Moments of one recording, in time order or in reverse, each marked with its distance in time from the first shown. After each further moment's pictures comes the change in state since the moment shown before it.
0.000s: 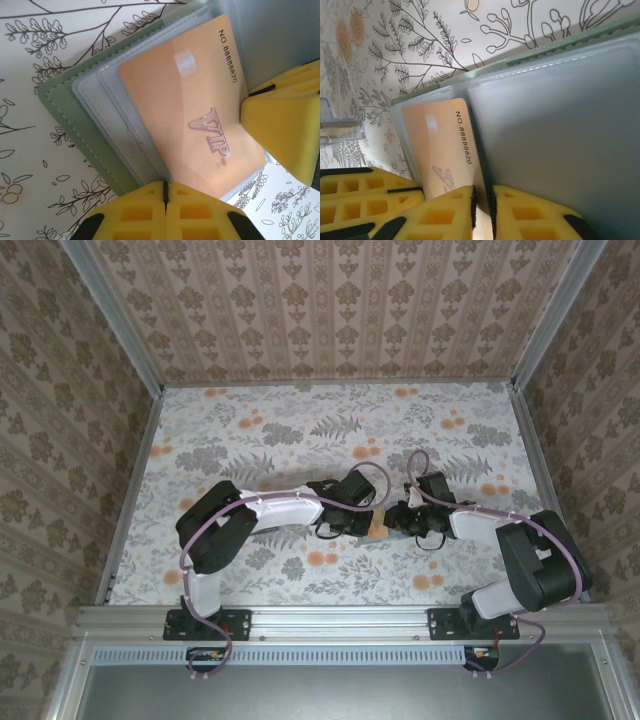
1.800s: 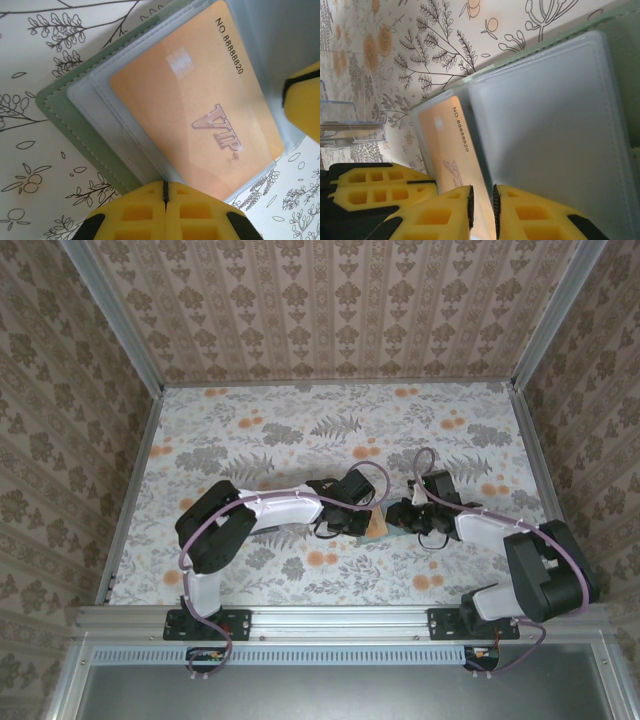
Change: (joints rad) left arm 0.008 -0.003 0.010 -0.042 -0.014 0.014; right arm -0.023 -0.045 -0.006 0.004 -0.024 0.003
